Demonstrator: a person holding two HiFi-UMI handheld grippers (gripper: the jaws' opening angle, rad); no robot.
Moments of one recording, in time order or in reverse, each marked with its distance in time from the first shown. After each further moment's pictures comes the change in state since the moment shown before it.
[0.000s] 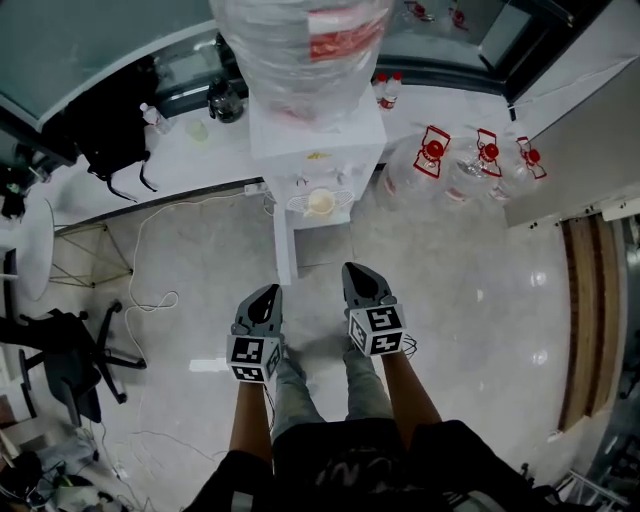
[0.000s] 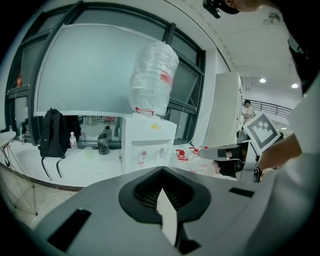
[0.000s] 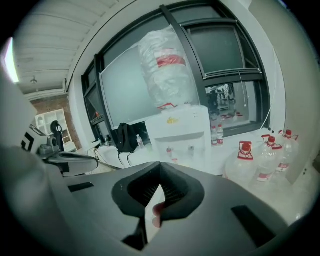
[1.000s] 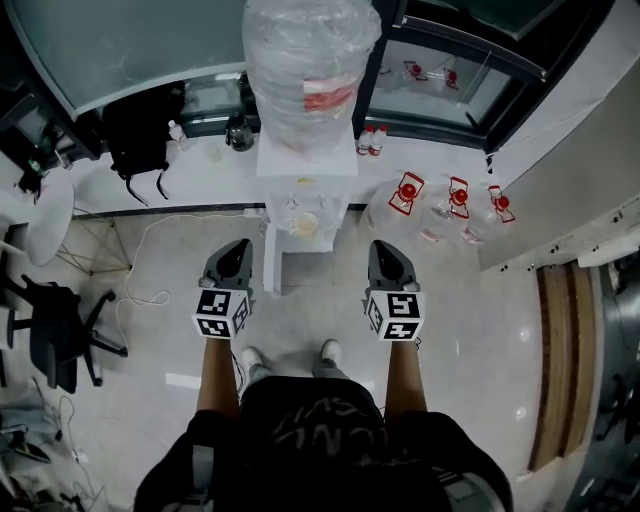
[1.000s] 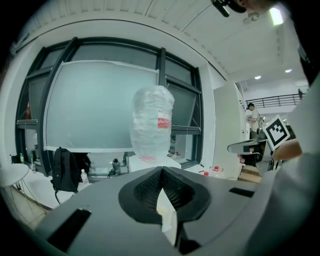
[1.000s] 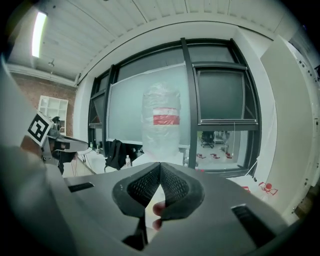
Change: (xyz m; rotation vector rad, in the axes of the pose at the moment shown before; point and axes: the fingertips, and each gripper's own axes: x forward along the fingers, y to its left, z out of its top) left arm -0.083 -0.024 0.183 0.101 -0.240 0.128; right arm -0.157 -0.047 0.181 -0.228 -0.245 -0.099
